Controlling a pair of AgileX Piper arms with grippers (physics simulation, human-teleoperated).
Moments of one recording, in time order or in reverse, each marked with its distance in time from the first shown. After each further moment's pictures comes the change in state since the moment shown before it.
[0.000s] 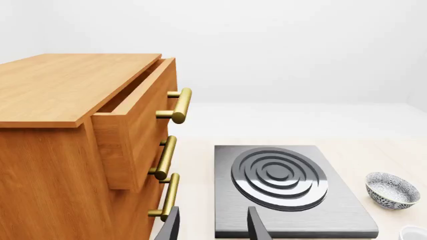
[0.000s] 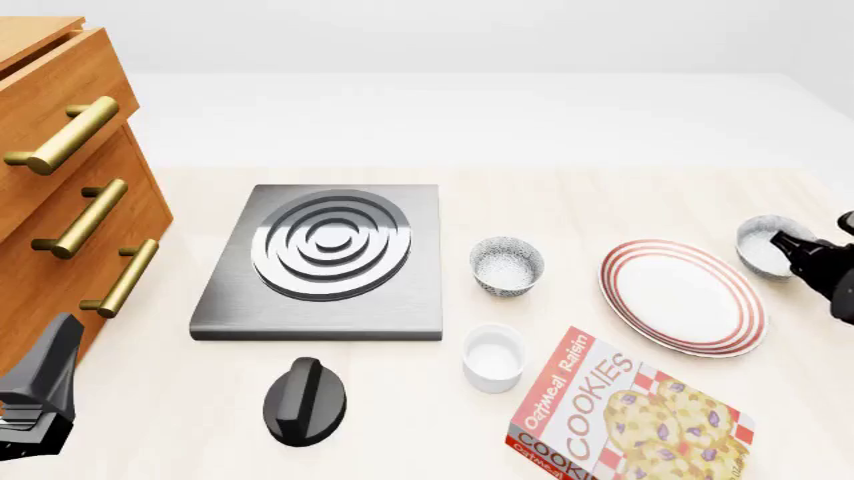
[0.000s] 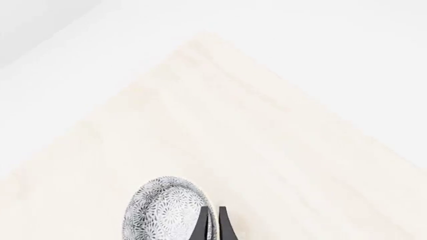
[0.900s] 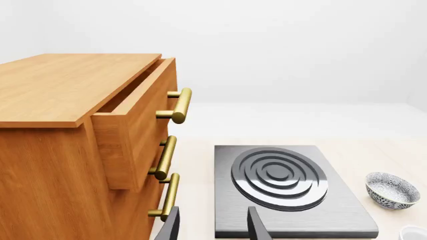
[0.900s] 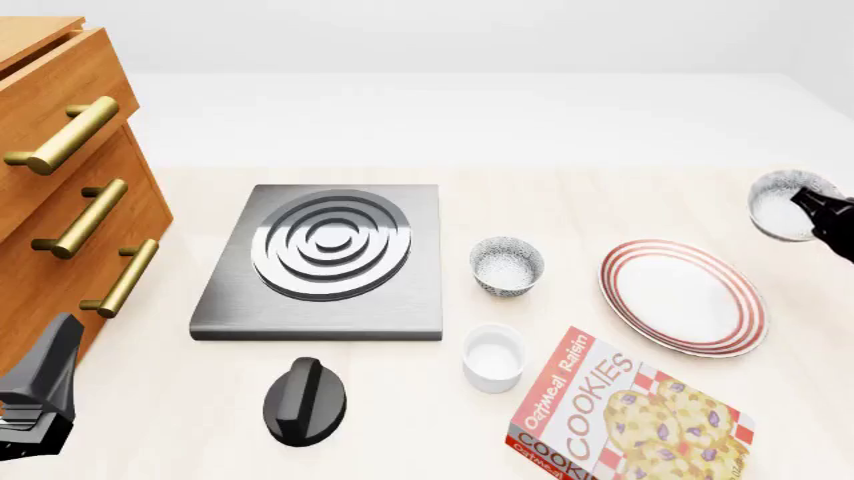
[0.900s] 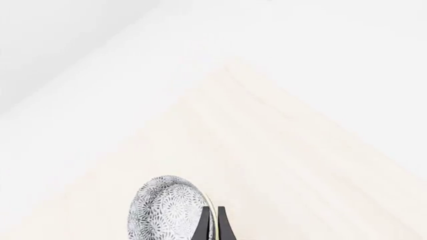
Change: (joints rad) left arm 0.000 0.000 0.000 0.000 0.000; right arm 0.042 -0.311 0.106 0.129 0.059
